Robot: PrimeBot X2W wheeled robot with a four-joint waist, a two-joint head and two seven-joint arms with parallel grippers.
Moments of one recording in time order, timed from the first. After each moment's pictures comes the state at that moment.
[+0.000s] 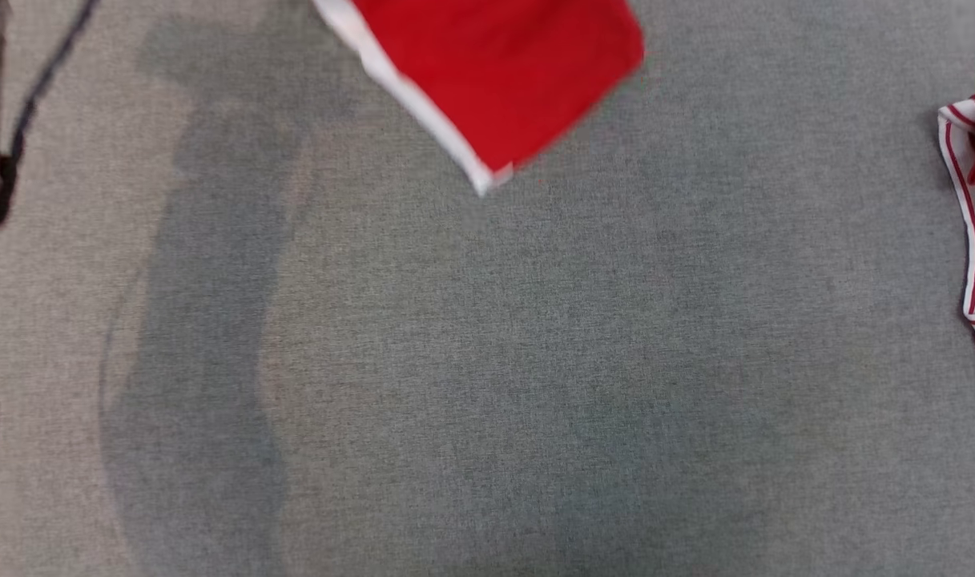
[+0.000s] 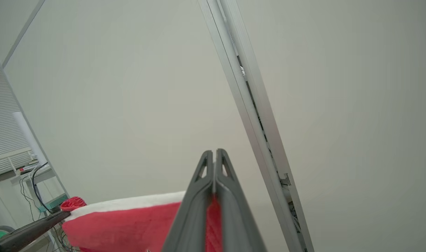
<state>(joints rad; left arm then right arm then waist) -1.39 0.29 -0.35 0.60 -0.55 -0.13 0.29 -1.42 -0.32 0.56 0.63 1.06 0.13 -0.21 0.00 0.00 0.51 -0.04</state>
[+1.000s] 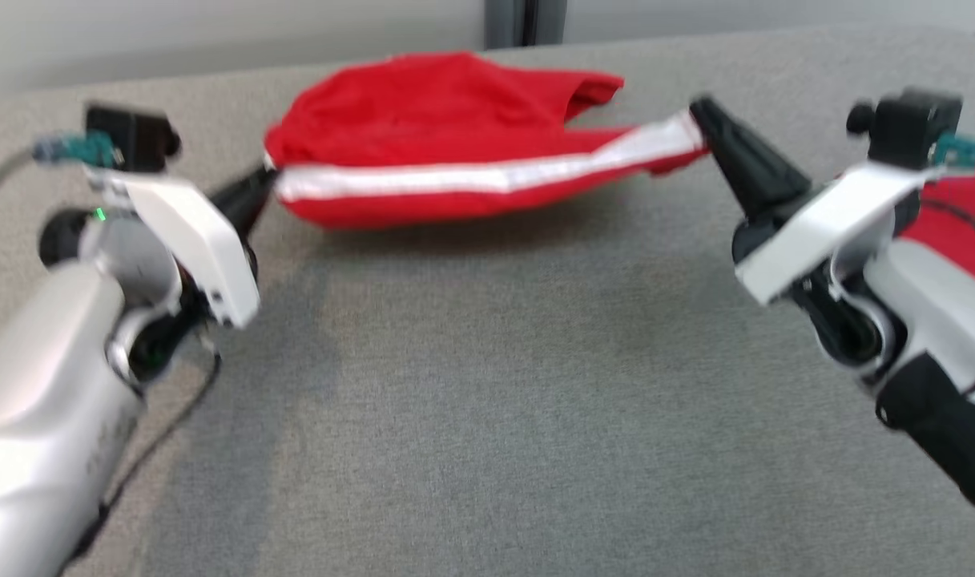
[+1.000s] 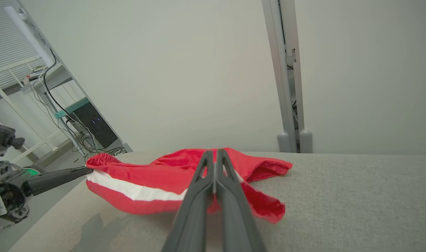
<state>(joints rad) -0.85 0.45 -0.67 0.55 -0.93 -0.11 0.22 -0.96 -0.45 0.95 0.48 1.19 0.13 -0.24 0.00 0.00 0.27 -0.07</state>
